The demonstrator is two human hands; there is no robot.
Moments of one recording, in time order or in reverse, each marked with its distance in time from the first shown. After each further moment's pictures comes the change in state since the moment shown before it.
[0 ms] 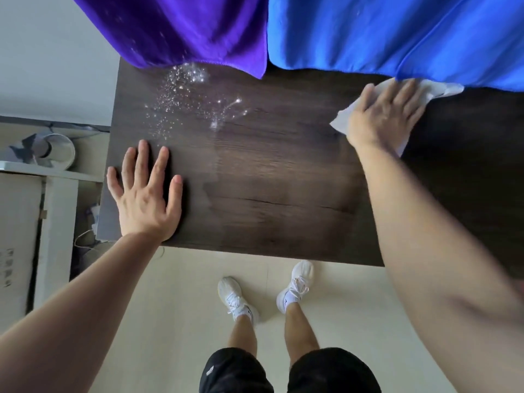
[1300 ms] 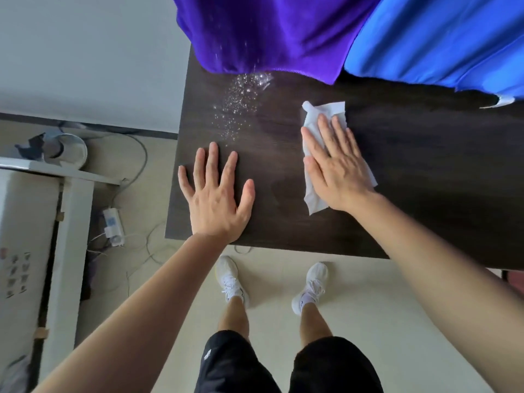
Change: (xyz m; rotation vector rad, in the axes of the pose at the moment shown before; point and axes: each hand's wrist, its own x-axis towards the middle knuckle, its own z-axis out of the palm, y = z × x) left_hand 0.002 -0.003 -0.020 -0.108 -0.127 0.041; right_hand -0.145 -0.068 0.018 -0.174 -0.201 -0.902
